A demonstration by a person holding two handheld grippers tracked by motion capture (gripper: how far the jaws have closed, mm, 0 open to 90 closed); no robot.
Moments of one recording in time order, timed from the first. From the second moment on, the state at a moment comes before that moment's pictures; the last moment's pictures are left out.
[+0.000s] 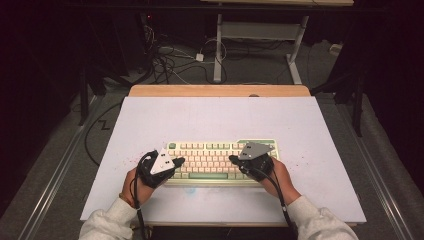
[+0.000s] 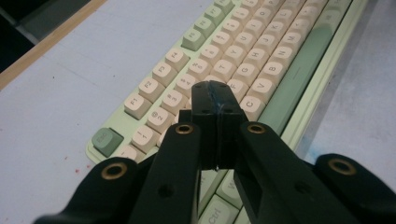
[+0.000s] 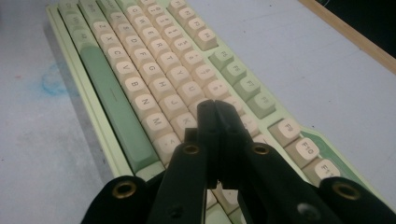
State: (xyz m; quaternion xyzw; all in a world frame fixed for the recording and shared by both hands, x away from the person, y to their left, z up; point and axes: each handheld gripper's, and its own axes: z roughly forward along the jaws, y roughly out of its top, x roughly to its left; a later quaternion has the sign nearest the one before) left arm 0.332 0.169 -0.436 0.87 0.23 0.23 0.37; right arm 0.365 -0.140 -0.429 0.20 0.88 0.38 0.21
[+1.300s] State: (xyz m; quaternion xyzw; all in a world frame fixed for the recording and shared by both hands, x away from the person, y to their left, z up) left arm 0.319 0.193 -0.442 0.87 0.24 0.23 0.37; right arm 0.396 -0.098 -0.447 0.19 0.91 0.32 0.20
